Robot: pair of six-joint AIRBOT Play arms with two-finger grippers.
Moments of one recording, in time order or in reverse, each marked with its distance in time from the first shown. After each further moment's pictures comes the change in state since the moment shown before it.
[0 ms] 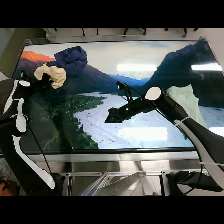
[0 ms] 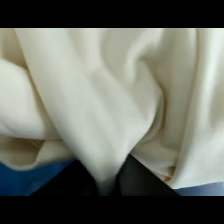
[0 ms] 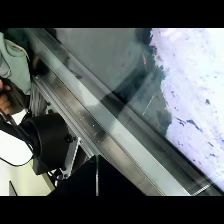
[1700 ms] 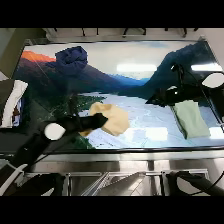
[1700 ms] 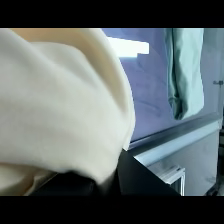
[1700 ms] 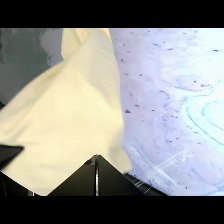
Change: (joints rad) left arm -0.965 1.184 -1.106 0.088 0.079 -0.278; right arm -0.510 0.204 -0.001 -0.198 0.207 0.028
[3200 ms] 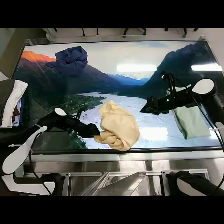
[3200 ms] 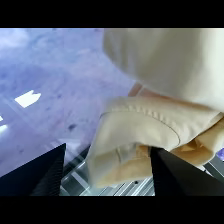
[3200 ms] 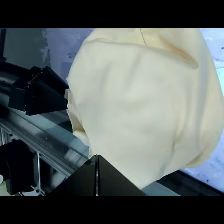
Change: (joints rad) left arm 0.456 -0.592 0.062 -0.237 -0.600 0.838; right arm 0.109 0.033 -0.076 -0.016 -0.006 0.074
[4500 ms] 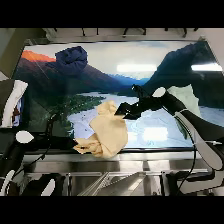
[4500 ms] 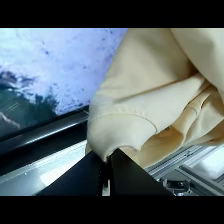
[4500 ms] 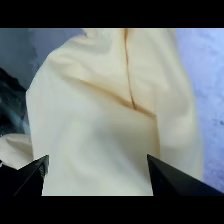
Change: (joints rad) left arm 0.295 0.789 -0.366 0.258 -0.068 -0.070; right arm 0.204 -0.396 0.032 0.165 -0.243 -0.095
